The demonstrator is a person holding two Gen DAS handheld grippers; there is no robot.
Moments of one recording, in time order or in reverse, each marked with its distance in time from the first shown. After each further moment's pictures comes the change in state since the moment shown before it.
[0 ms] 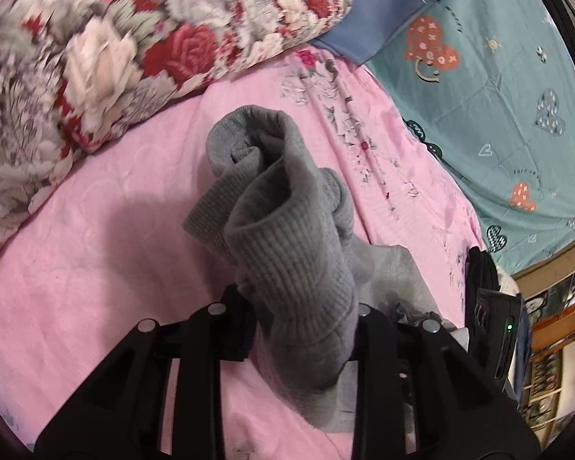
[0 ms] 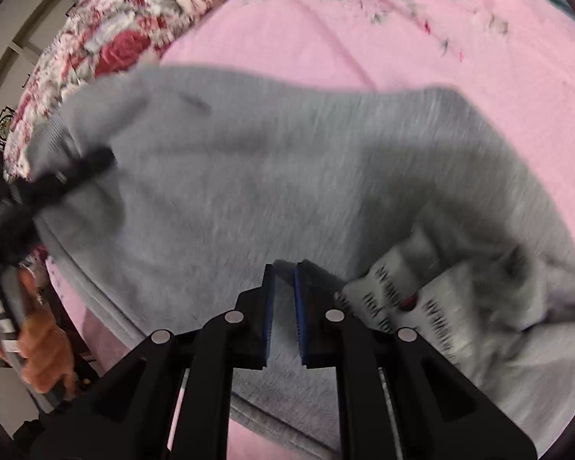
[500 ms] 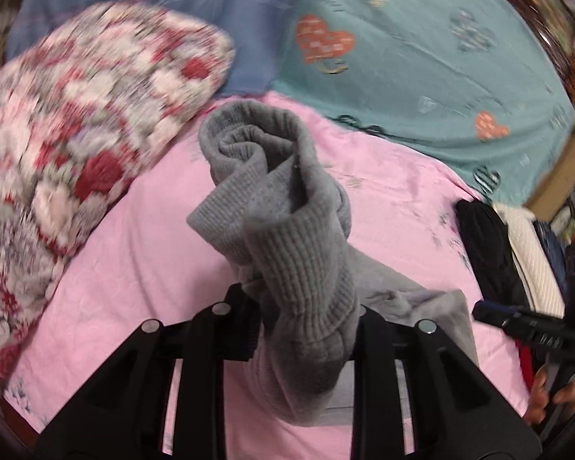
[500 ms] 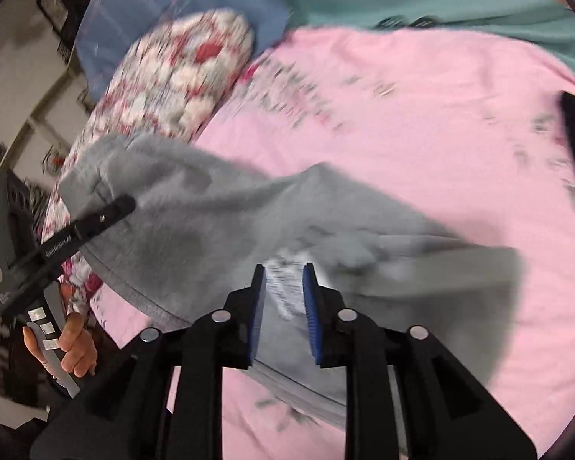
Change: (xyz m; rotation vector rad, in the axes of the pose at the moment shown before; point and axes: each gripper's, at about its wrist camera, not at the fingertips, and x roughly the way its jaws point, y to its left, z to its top) left arm -0.049 -0.133 -0.031 0.415 -0.133 0.039; right arm -0.185 -0.095 -0.084 0.169 -0.393 0.009
